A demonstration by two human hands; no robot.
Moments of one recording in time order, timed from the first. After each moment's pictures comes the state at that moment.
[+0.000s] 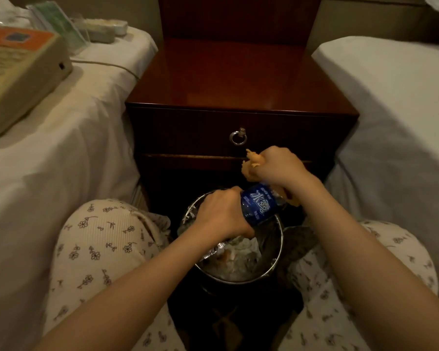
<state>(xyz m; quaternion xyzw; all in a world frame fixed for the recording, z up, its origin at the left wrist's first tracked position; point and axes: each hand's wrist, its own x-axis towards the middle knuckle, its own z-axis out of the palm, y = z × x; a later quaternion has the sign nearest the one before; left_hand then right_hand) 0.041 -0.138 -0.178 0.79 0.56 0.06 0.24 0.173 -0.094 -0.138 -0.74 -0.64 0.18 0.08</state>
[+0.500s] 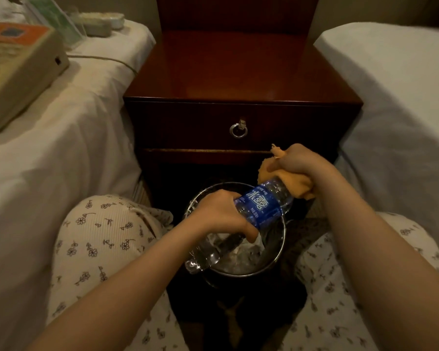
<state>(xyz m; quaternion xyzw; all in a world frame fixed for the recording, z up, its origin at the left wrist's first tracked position) 0.026 -0.140 -0.173 0.73 0.52 0.03 0.44 0.205 -0.088 -0.144 -0.78 -0.51 0.33 0.11</state>
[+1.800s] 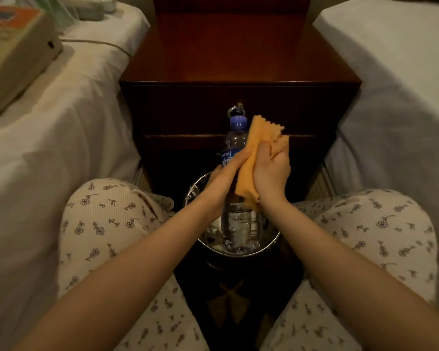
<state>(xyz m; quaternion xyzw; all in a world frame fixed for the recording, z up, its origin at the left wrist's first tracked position) 0.042 -0.140 -0.187 0.42 0.46 0.34 0.70 0.131 -0.143 -0.186 -0.66 -0.38 0.26 0.59</state>
